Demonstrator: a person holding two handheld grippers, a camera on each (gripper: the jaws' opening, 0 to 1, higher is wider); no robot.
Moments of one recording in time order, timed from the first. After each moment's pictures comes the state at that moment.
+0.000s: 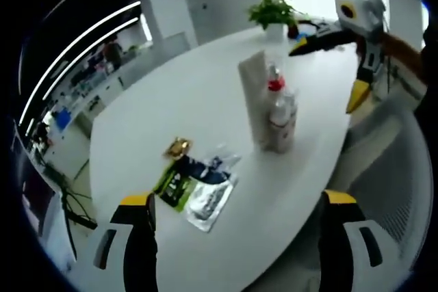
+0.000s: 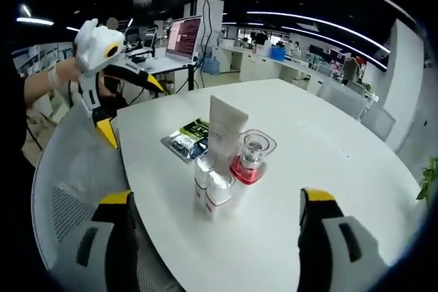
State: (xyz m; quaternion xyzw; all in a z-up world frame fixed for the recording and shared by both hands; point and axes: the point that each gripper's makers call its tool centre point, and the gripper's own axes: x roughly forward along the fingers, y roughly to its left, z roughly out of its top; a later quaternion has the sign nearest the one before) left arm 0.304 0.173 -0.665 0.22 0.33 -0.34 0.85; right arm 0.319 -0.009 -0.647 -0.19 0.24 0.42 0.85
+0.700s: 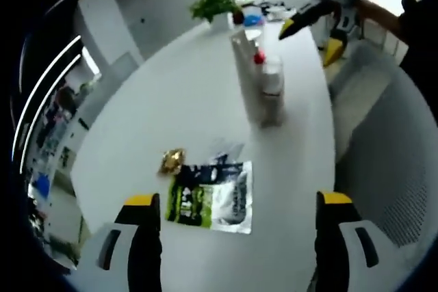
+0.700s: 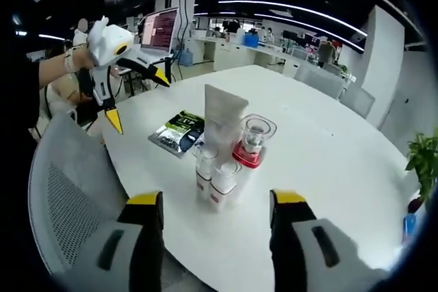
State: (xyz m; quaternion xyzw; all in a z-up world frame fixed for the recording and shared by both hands) left arm 0.345 0.202 -0.687 0.34 0.29 -0.50 0.74; right arm 0.300 -0.003 -0.652 -0.17 0.28 0.32 0.89
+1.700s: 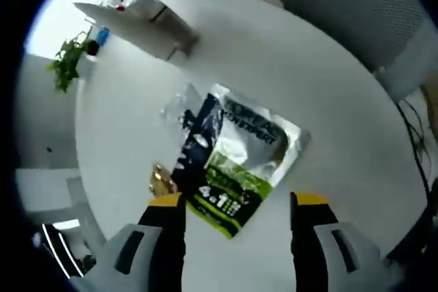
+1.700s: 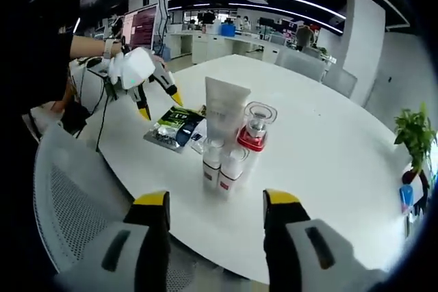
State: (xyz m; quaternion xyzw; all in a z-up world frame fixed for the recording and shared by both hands) left arm 0.416 0.229 -0.767 0.67 0.14 -0.62 0.38; right arm 0.282 -0.003 -0.654 -0.15 0.31 0.26 0.90
